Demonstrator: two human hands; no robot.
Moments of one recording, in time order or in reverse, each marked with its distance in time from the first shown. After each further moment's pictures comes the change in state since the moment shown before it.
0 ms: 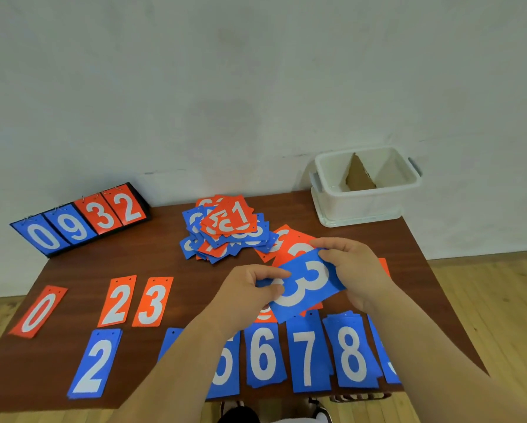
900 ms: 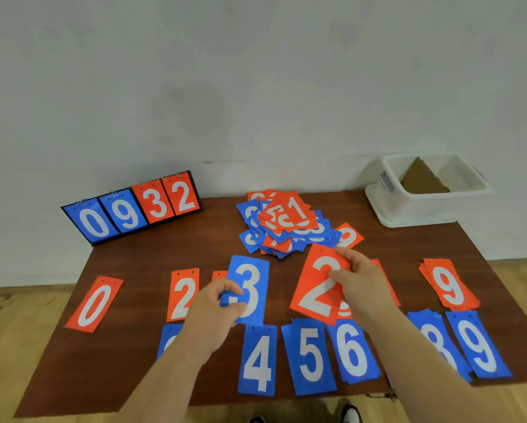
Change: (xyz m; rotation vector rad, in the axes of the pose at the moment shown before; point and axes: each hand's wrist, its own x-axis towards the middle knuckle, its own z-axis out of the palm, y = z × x) left_hand -0.055 -0.156 -0.231 -0.094 0.262 -0.077; right_hand -0.030 0.029 0.223 -0.084 0.175 -0.052
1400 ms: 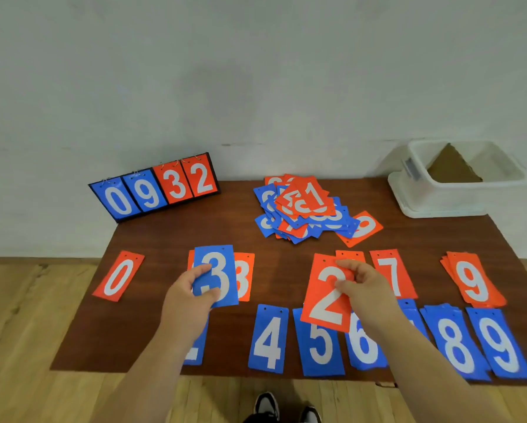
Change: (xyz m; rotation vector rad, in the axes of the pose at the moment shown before) left_hand -0.016 -0.032 -0.039 -0.078 0.286 -0.059; right_hand -0.008 0.037 0.003 -0.141 -0.088 0.106
